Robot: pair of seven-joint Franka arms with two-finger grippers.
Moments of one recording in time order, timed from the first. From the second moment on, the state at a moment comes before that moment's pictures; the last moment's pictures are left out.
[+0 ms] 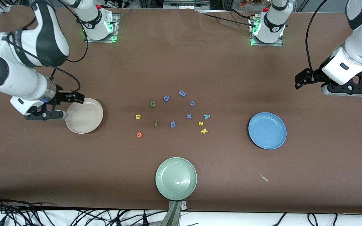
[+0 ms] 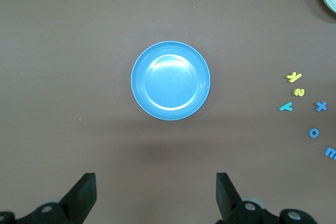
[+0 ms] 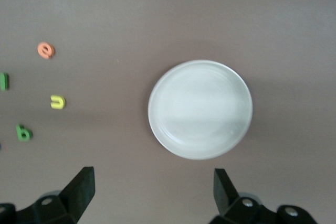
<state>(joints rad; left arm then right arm) -0.01 0.00 -0.09 -1.73 -0.01 1.71 -0.09 0.23 0.27 -0.07 -1.71 0.00 1.85 0.13</state>
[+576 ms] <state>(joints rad) -0.01 0.00 -0.09 -1.73 -0.01 1.71 -0.09 0.34 0.49 -0.06 -1.65 0.05 2.07 0.37</state>
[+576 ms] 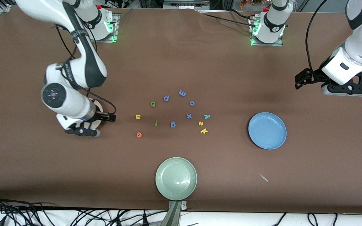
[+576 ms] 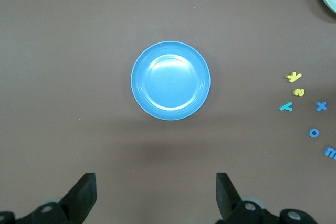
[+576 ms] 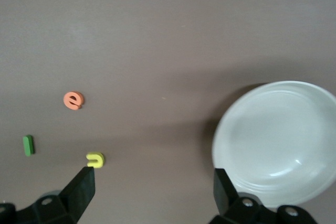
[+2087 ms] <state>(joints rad) -0.01 0.00 -0.09 -1.73 -0.01 1.71 -0.09 0.48 0.84 -0.05 -1.49 0.05 2.35 0.55</state>
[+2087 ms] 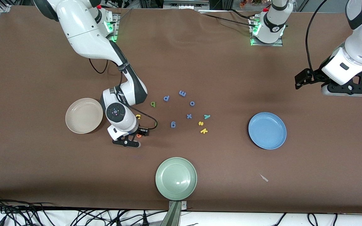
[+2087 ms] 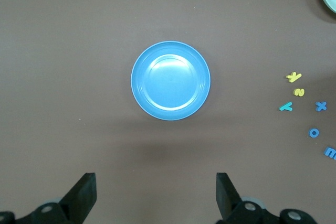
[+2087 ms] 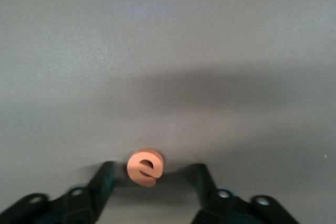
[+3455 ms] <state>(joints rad) -0.01 0.00 -0.09 -1.73 -0.01 1.71 -0.09 0.43 0.46 -0.31 -1.83 0.06 2.13 0.07</state>
